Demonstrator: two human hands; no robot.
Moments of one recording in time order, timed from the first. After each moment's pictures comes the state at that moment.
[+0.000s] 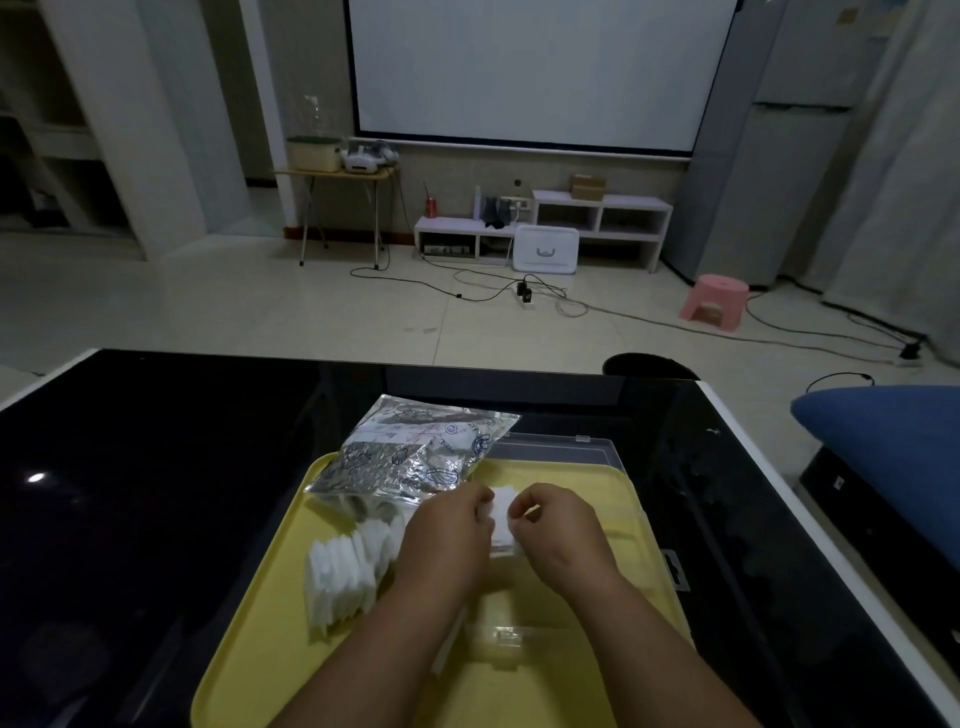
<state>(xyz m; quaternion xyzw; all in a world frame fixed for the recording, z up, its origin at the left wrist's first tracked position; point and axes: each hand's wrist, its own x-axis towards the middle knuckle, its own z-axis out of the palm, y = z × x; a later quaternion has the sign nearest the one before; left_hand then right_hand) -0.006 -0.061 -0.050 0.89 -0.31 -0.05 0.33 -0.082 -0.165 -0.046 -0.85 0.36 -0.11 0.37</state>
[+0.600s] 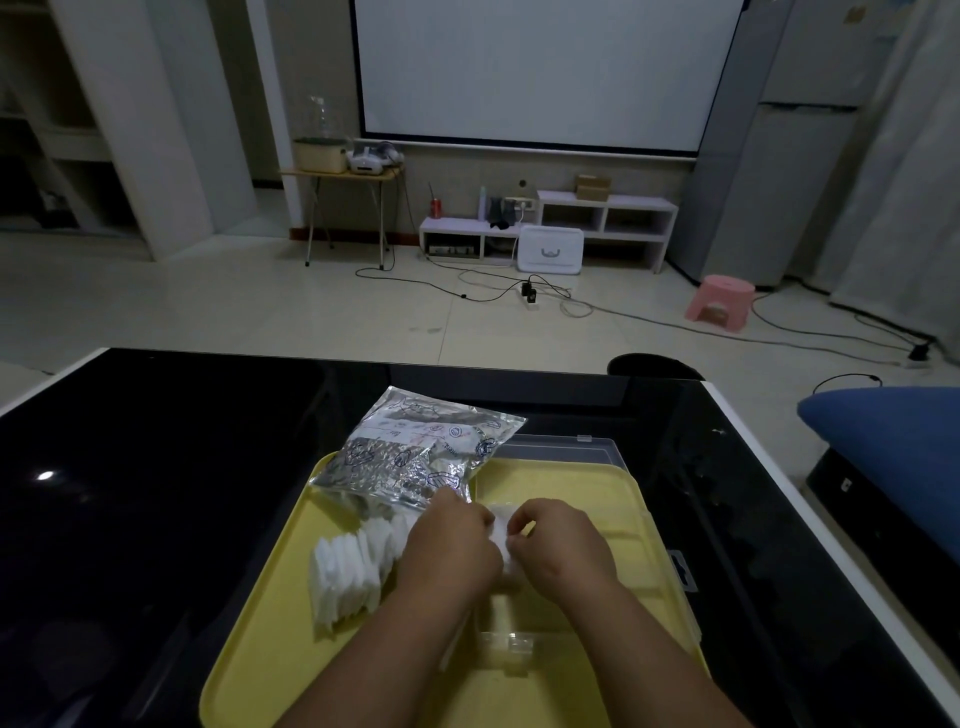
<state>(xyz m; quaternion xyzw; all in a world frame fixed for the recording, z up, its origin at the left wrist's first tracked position) -0.013 -0.056 -0.043 0.92 -0.30 -0.12 0.23 -0.081 -0.156 -0.048 -0.88 0.38 -0.04 0.27</state>
